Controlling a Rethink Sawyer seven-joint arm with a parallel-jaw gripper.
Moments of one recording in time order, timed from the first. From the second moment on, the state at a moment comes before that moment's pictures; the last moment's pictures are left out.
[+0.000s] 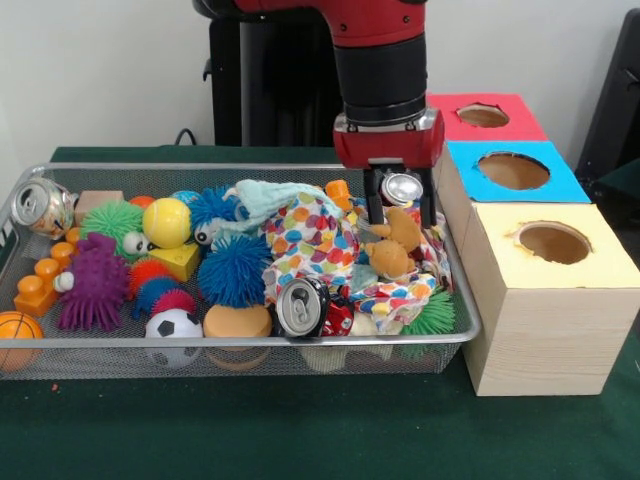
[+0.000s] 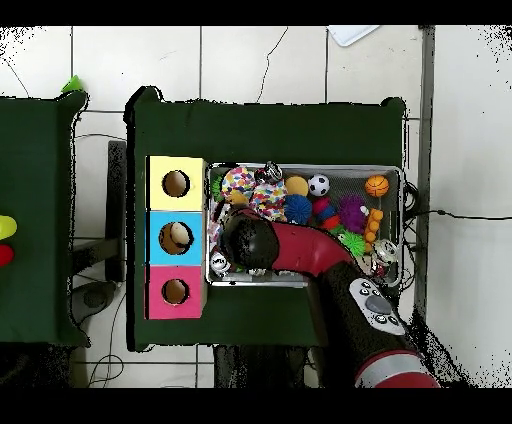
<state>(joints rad) -0.43 -0.65 0.29 1.86 -0.07 0.25 1.93</state>
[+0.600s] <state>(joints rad) -0.40 -0.61 0.26 1.84 -0.07 0.25 1.93</state>
